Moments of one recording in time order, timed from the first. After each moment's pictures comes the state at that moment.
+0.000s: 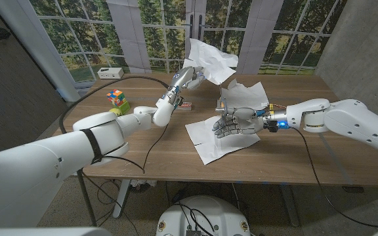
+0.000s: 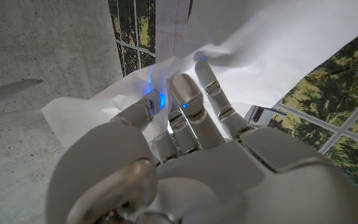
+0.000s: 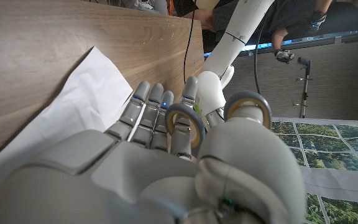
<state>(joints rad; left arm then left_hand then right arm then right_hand) 0.12 0.21 1.24 -0.40 0.39 -0.78 0.99 0.71 0.16 0.84 -0.06 0.19 0.79 -0.23 0.67 0.63 0.85 -0.22 0.51 0.97 1.27 -0.21 1.34 1.22 0.43 -0.04 1.18 0.21 -0.85 -1.10 -0.40 -2.07 1.14 -0.59 0.46 0.75 0.11 -0.21 -0.08 0.43 0.53 0.13 0.70 0.42 0.24 0.10 0.83 0.36 0.21 -0.03 0.92 0.22 0.11 0.05 0.99 0.18</state>
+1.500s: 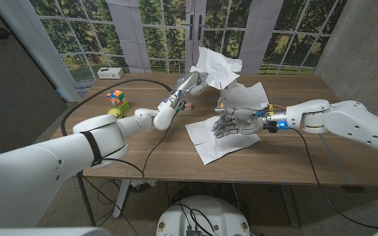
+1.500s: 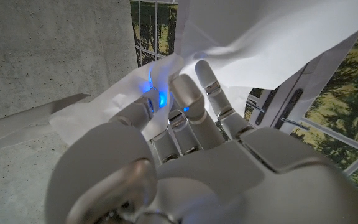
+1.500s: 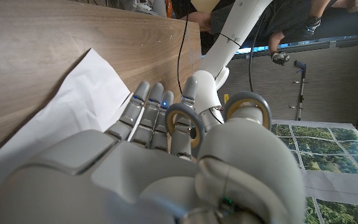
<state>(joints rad) 0.14 0.22 1.23 -0.41 0.44 -0.83 0.96 0.71 0.16 0.84 -0.08 0.19 0.83 -0.22 0.68 0.61 0.88 -0.21 0.51 0.94 1.30 -0.21 1.35 1.22 0.42 -0.05 1.20 0.21 -0.86 -1.10 -0.40 -2.07 1.13 -0.57 0.47 0.74 0.11 -0.21 -0.08 0.43 0.53 0.13 0.69 0.43 0.24 0.10 0.83 0.36 0.21 -0.03 0.92 0.22 0.11 0.05 0.98 0.18</state>
